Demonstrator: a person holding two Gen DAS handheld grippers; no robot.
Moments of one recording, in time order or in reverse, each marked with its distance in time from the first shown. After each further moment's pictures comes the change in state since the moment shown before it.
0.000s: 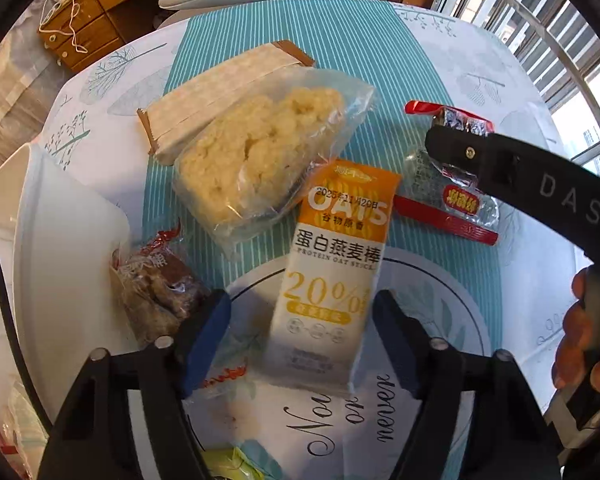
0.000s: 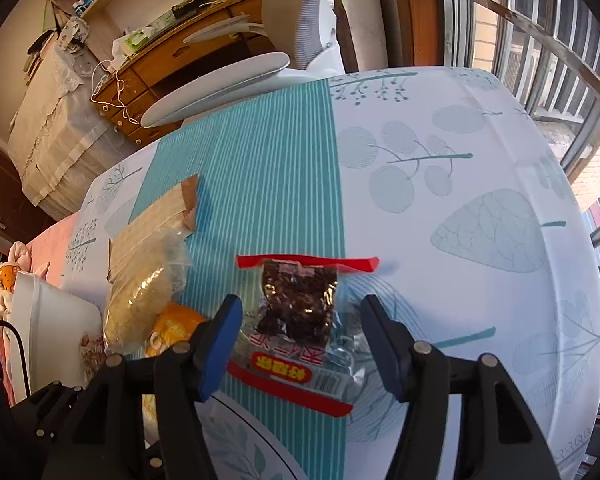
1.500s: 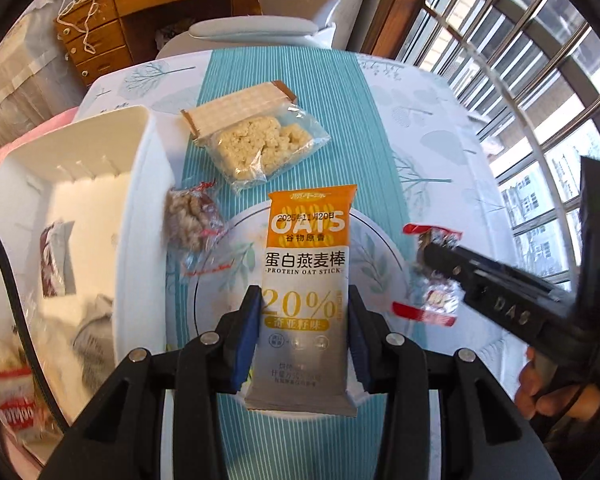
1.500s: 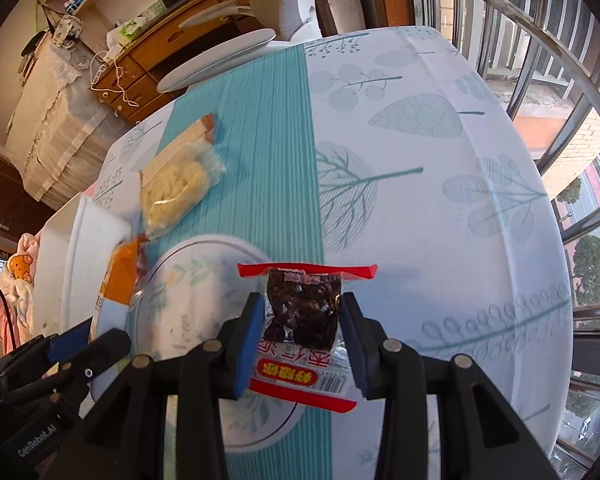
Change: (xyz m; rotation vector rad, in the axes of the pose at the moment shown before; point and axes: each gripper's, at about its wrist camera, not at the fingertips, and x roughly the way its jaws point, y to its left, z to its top) left arm -0.107 0.016 -0.070 -0.070 -0.126 -0.159; right arm -0.081 -0.009 -0.084 0.065 0.098 0.009
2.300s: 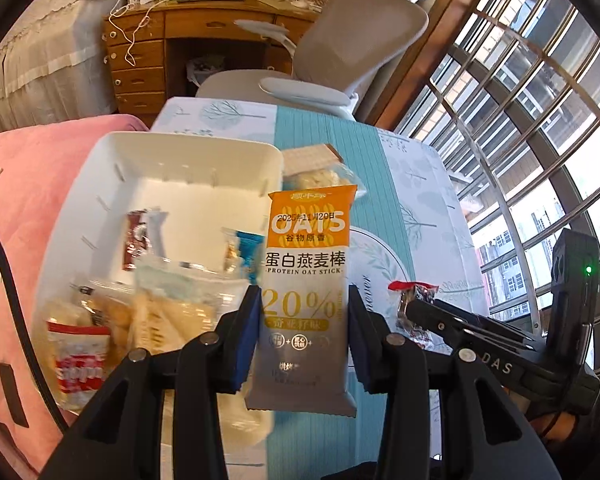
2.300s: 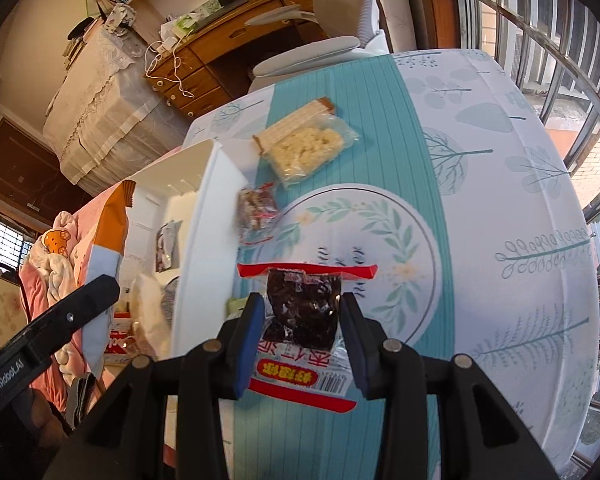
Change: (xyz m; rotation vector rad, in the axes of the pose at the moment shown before) left arm -0.120 0.107 -0.056 -0.096 -0.201 -0.081; right arm -0.062 0.105 -0.069 -0.063 -0.030 0.104
